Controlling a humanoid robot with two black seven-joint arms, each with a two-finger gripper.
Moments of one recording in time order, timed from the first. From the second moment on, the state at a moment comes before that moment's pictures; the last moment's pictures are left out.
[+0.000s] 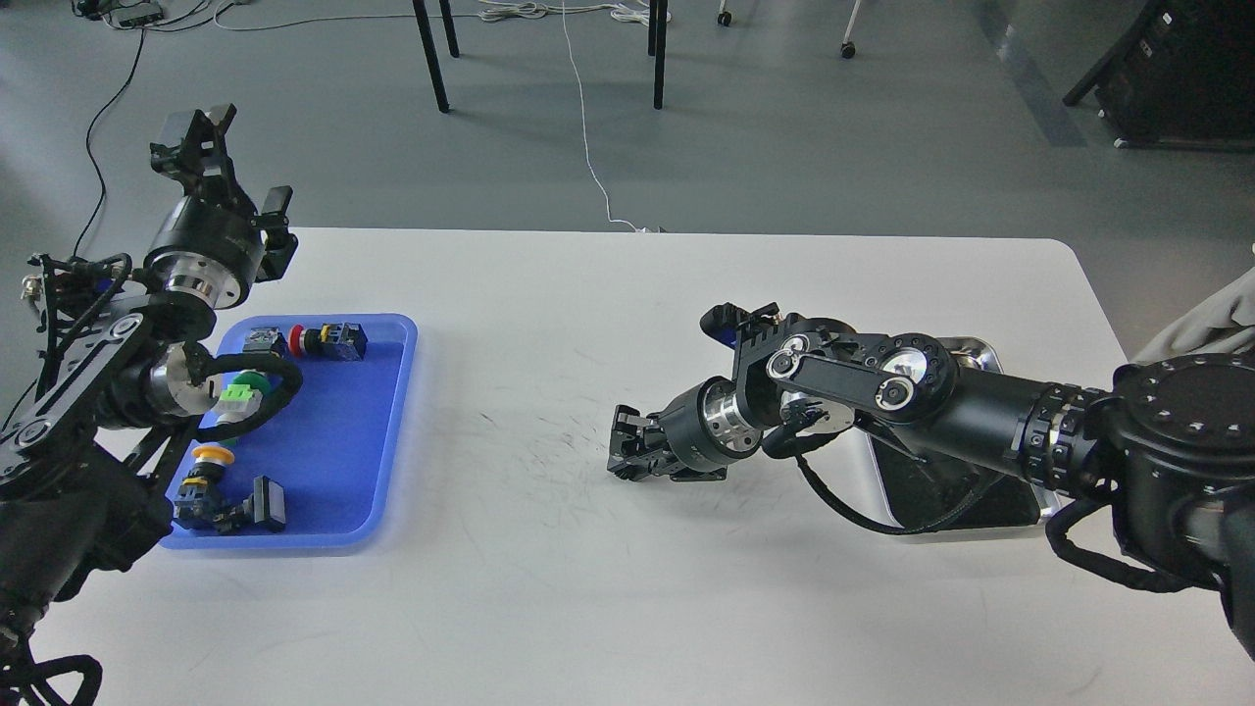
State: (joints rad) left arm -0.52 0.36 -1.18 -1.03 0.58 0.09 -0.17; right arm 1.15 0.00 -0.16 0.77 -0.41 0.49 -0.29
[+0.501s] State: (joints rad) left arm -0.52 0.35 -1.18 -1.03 0.58 0.09 -0.18; right arm 1.15 0.00 -0.17 0.77 -0.40 0.49 -0.28
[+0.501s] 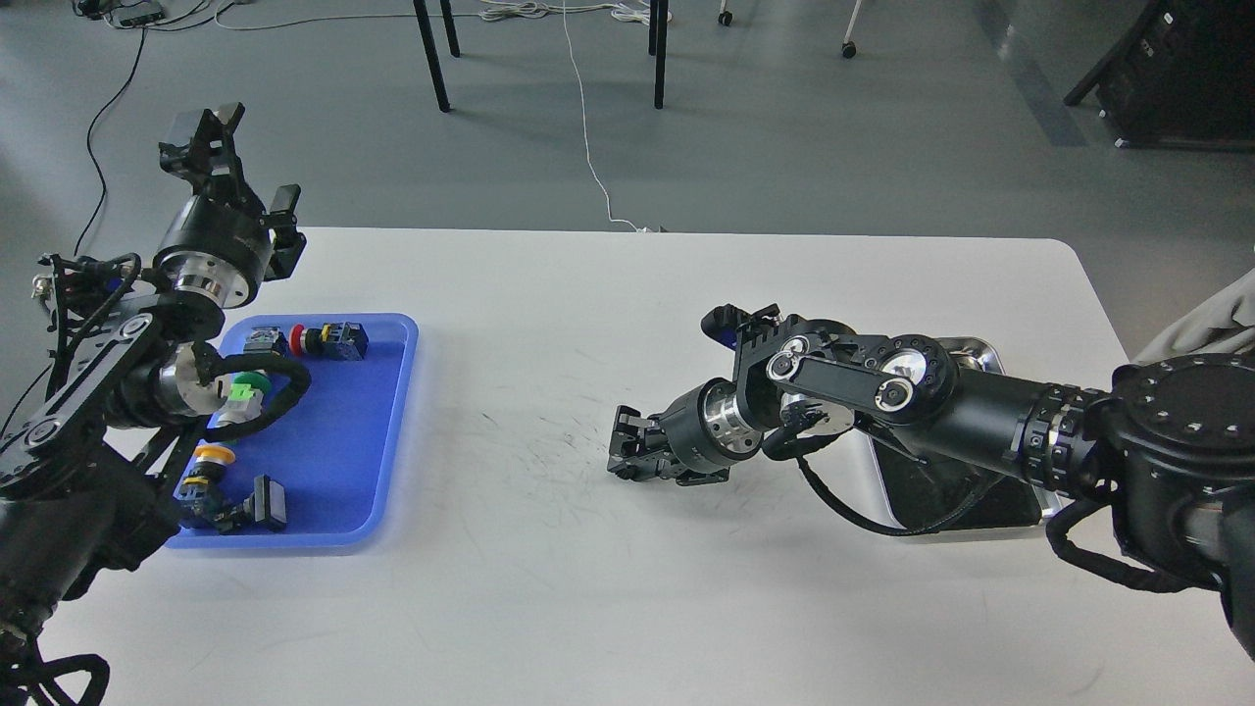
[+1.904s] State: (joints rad) left arm -0.47 0.45 -1.00 -1.04 0.59 0.09 -0.19; right arm 1.23 -0.05 0.46 0.71 -0.20 0.49 -0.26
